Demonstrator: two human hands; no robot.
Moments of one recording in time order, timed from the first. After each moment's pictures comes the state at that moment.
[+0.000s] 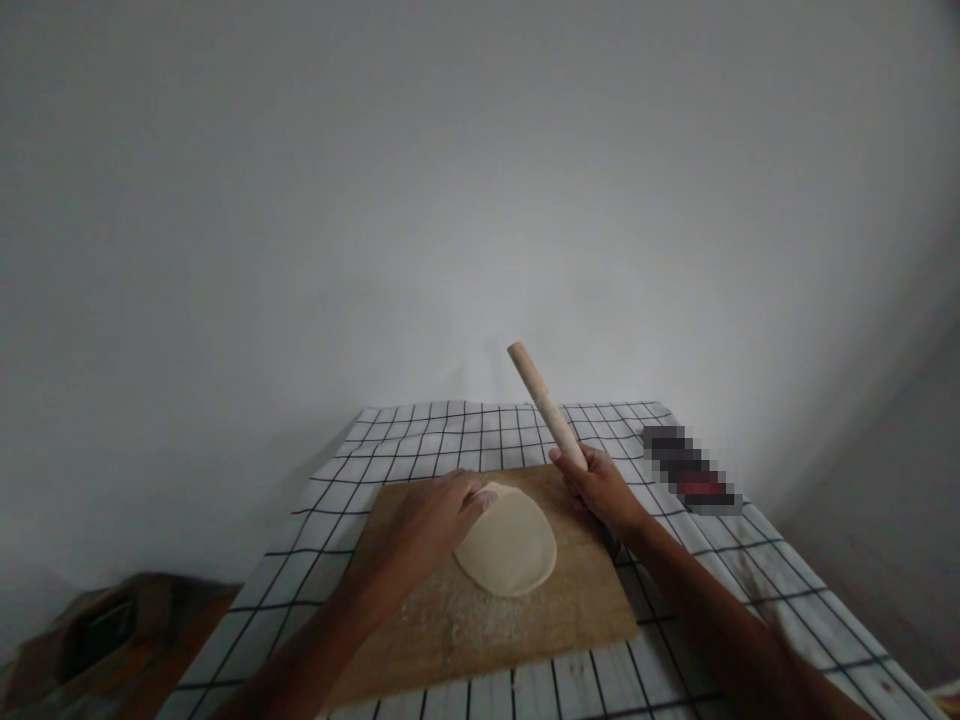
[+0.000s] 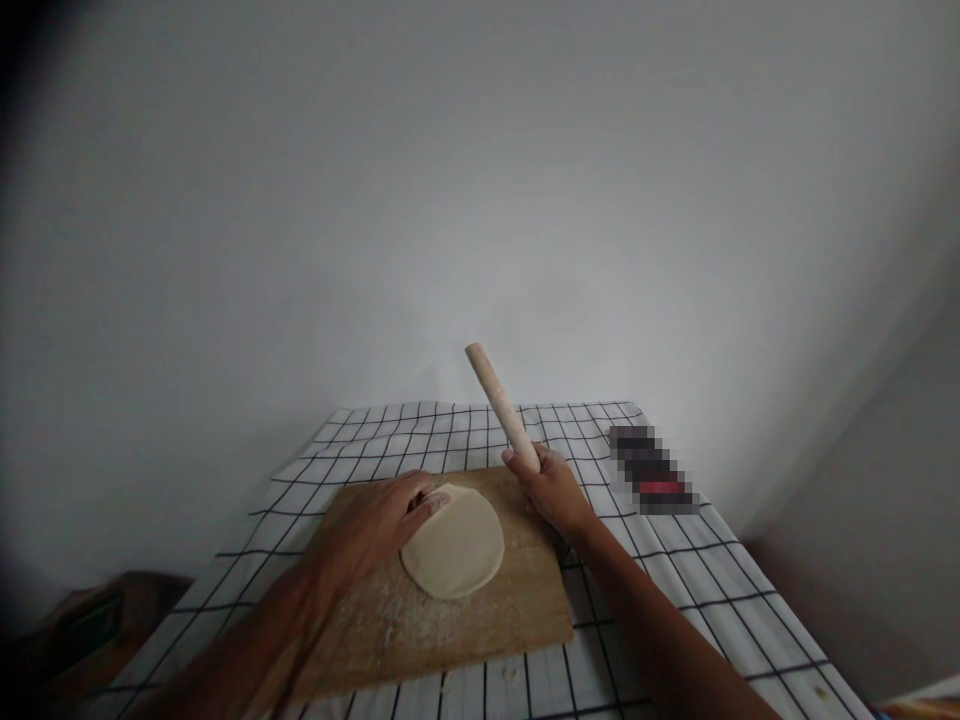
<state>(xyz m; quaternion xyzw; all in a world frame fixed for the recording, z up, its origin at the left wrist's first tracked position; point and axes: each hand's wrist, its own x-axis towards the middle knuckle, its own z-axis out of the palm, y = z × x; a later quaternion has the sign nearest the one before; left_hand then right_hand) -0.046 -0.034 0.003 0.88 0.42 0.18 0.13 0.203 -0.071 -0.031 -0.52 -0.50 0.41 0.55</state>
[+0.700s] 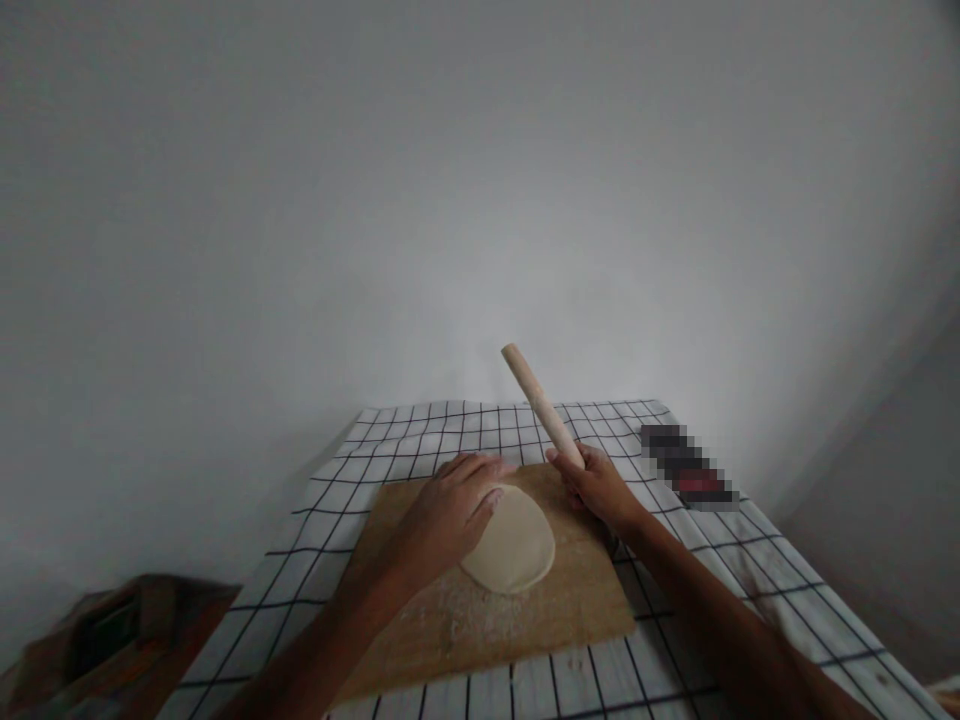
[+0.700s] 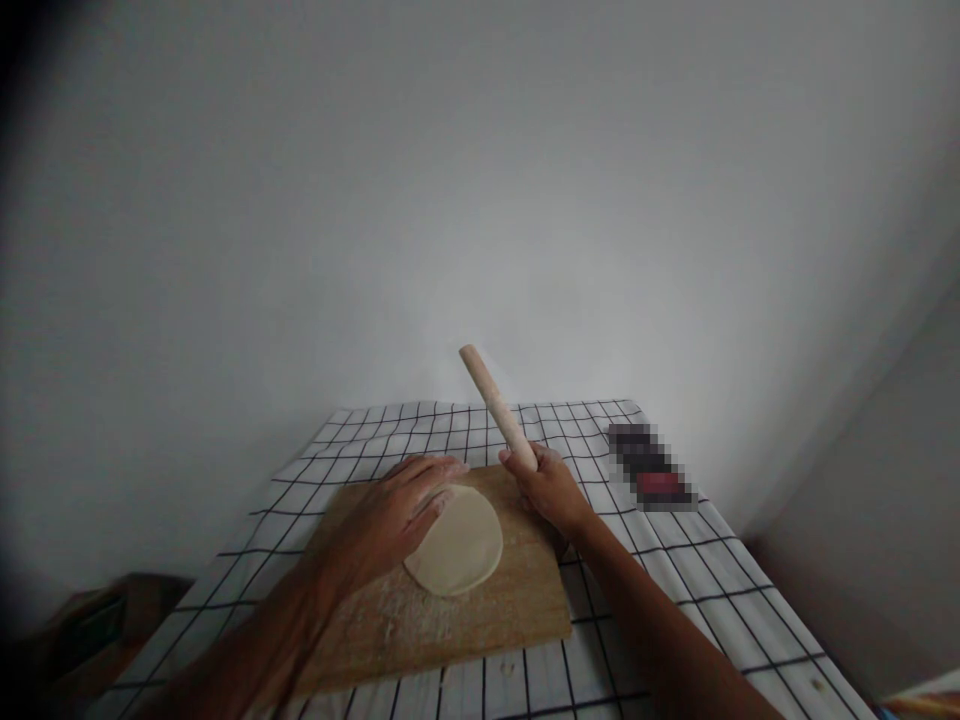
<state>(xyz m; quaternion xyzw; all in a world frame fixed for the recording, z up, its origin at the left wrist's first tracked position) -0.038 -0.040 0.010 0.92 0.29 0.25 0.09 0.203 -0.072 -0.029 -0.51 -0.51 0.42 0.54</state>
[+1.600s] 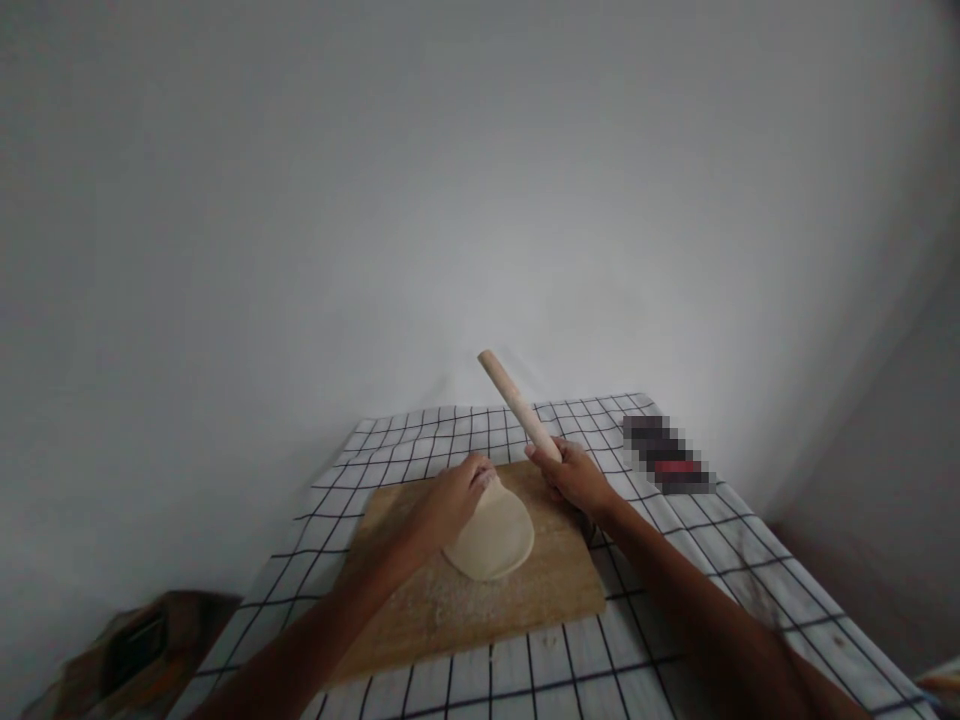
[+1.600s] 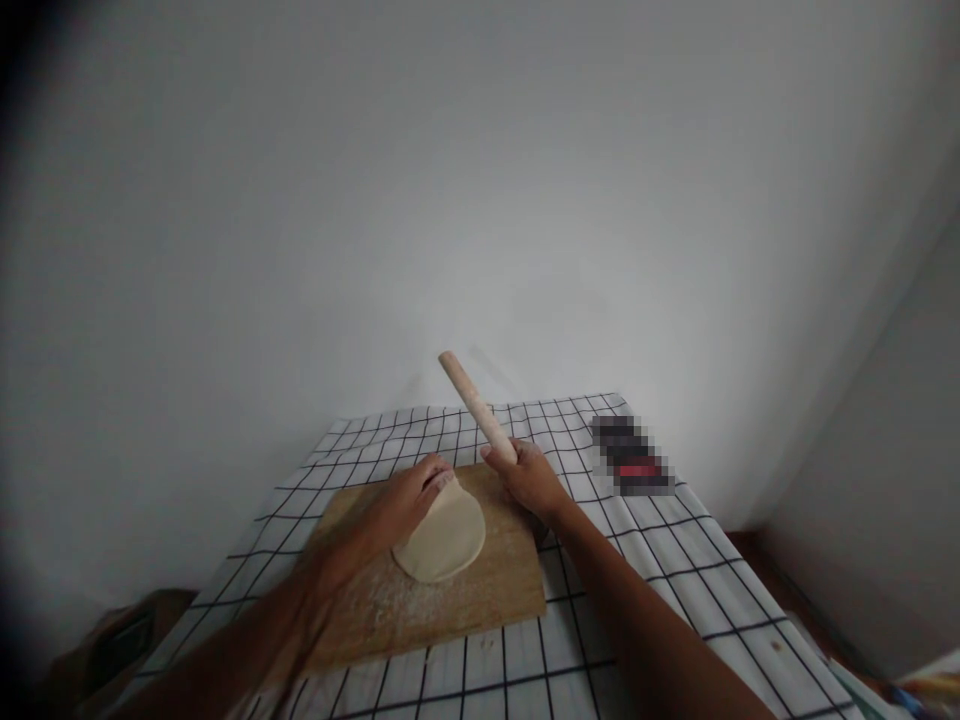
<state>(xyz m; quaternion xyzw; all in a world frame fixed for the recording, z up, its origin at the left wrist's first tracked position) -0.009 -0.029 -0.001 0.88 0.39 0.20 0.16 0.206 -0.072 -0.029 -0.51 -0.53 0.40 0.55</state>
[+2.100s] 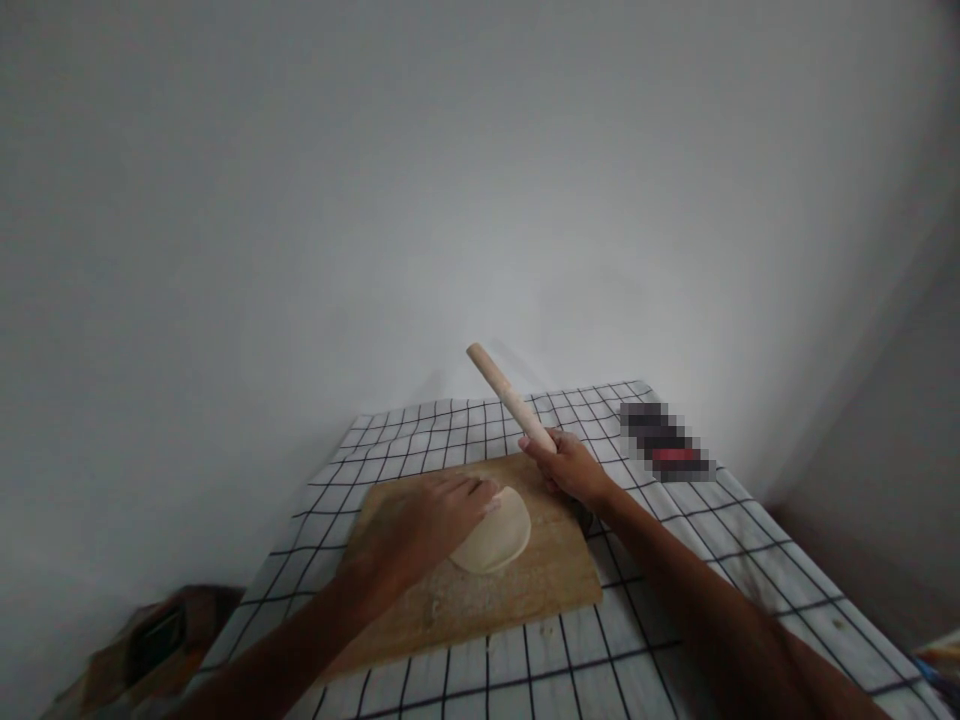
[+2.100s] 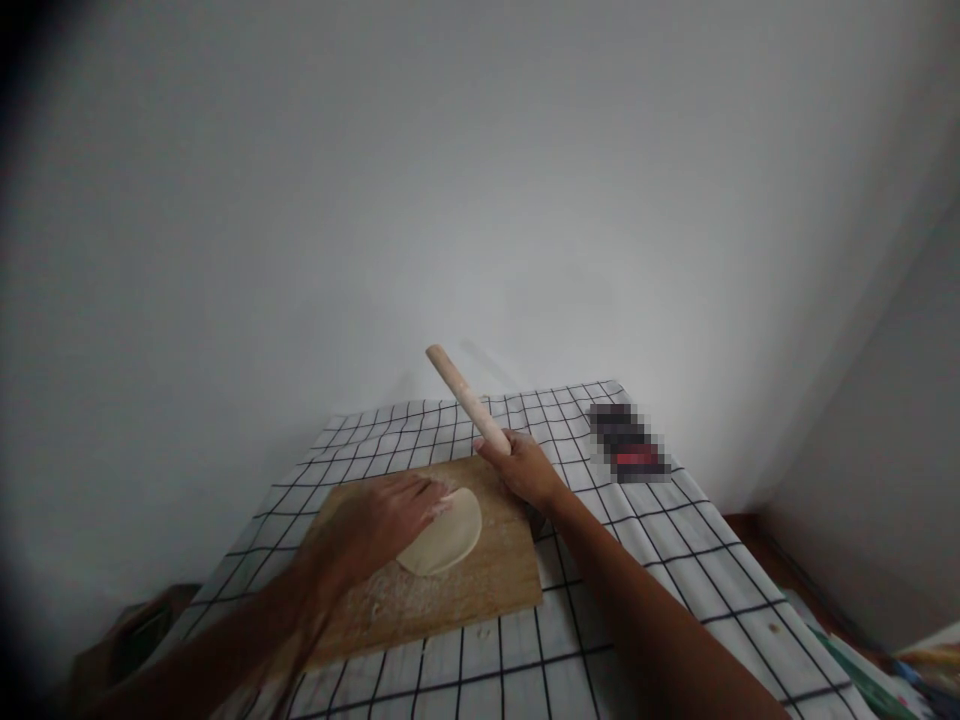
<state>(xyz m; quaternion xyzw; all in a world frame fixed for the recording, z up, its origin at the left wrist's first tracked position) -0.024 -0.054 0.012 0.95 0.30 0.10 -0.01 0.210 -0.071 -0.031 -0.51 -0.55 0.40 0.53</state>
